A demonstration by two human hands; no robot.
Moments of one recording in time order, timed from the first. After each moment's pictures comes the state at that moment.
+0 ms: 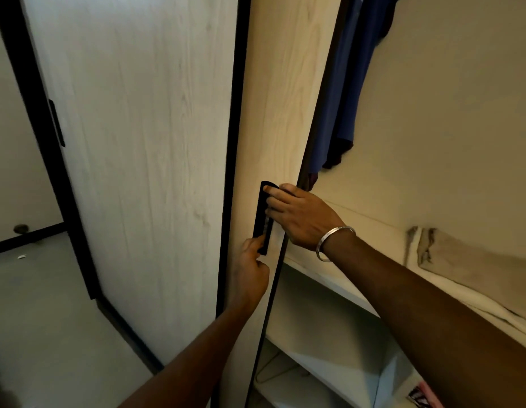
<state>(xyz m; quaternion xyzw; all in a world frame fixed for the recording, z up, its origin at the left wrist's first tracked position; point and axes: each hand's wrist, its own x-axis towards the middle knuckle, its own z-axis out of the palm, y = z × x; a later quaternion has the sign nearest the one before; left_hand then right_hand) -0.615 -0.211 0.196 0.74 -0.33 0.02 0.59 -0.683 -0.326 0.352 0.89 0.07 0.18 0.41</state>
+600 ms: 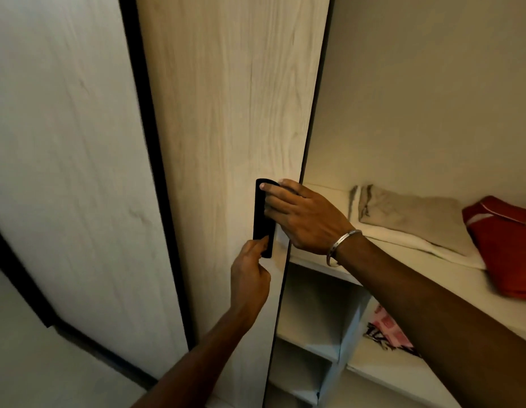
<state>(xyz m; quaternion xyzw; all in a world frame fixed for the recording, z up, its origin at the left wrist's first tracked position) -0.714 -0.229 0.202 0.70 -0.45 0.03 0.55 -0.806 -0.358 0.330 0.90 0.01 0.21 0.37</state>
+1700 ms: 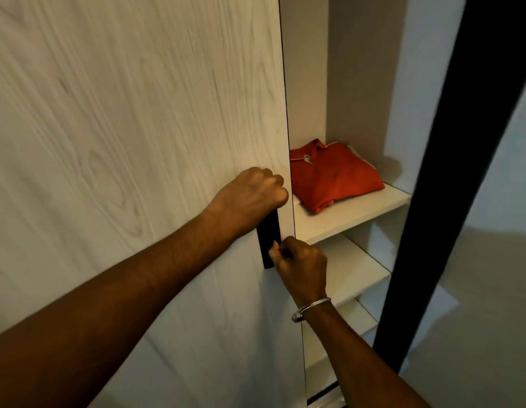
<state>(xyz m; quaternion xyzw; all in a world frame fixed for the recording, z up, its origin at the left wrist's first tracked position) -0.892 -0.337 0.406 0.25 -0.88 0.40 -0.03 -1.001 -0.327 0.203 0.57 -0.61 0.55 0.05</state>
